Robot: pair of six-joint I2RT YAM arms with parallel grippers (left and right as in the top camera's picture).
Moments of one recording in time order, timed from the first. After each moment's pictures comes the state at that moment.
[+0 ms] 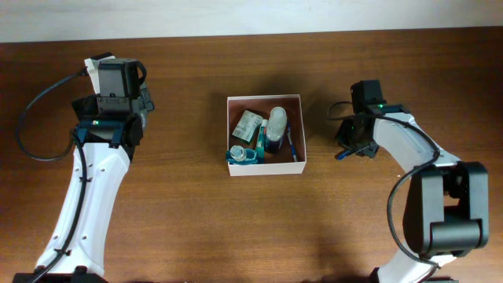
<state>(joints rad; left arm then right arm) -0.05 1.50 1.32 -0.60 -0.53 -0.23 0.03 1.86 1.20 -0.70 0.04 0.58</state>
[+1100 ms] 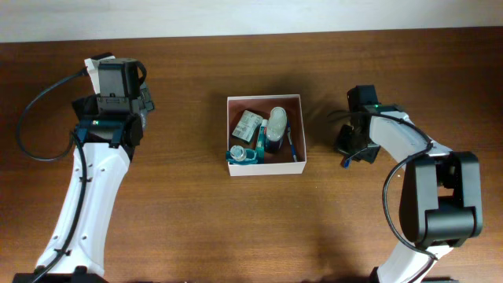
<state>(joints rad) -0.05 1.50 1.32 -0.60 -0.53 -0.23 0.03 1.92 1.22 -0.79 0.04 0.52</state>
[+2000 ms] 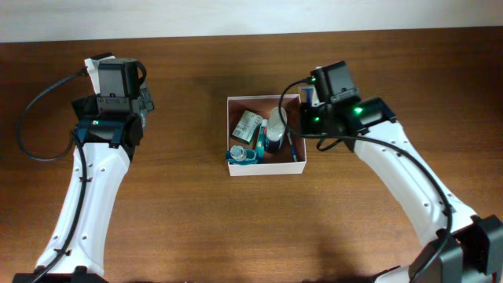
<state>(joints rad) -0.05 1.50 1.32 -0.60 -0.53 -0.23 0.35 1.63 1.37 -0.78 -0.01 0.33</state>
